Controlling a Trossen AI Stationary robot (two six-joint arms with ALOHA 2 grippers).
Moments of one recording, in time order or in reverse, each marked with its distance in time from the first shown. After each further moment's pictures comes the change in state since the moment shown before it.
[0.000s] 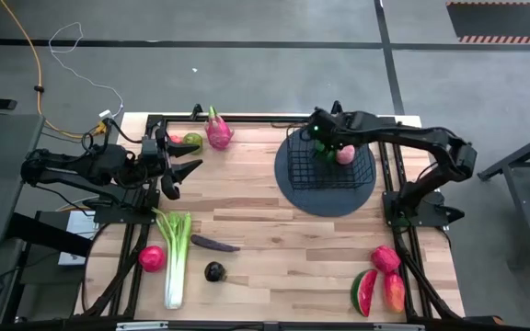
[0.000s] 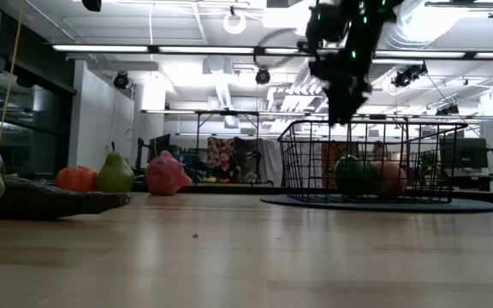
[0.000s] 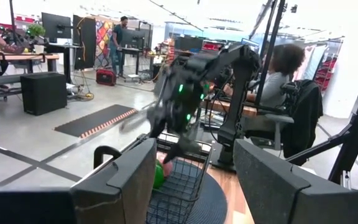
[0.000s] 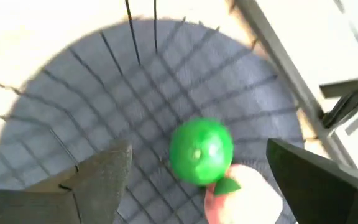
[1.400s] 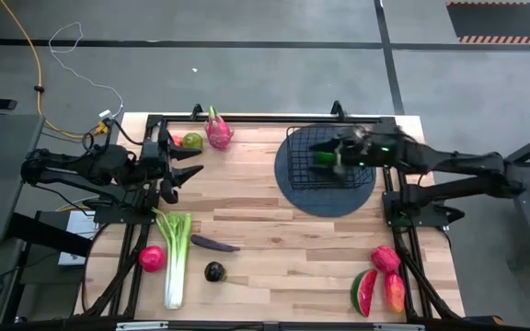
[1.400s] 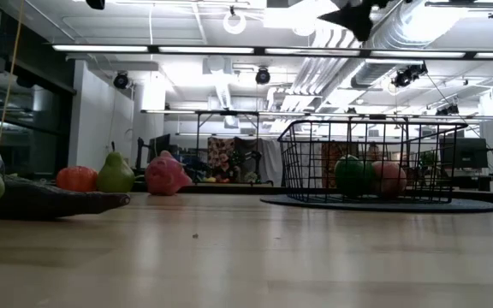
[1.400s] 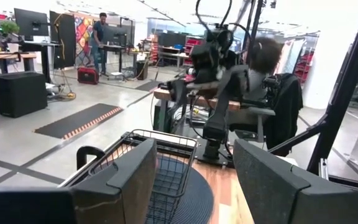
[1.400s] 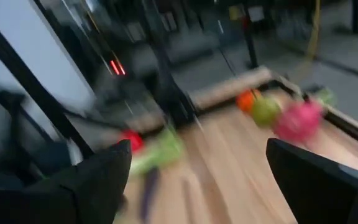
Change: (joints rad) left arm 0.000 0.009 0.000 -0.002 0.079 0.008; right arm 0.250 -0.573 -0.428 0.906 -0.356 0.259
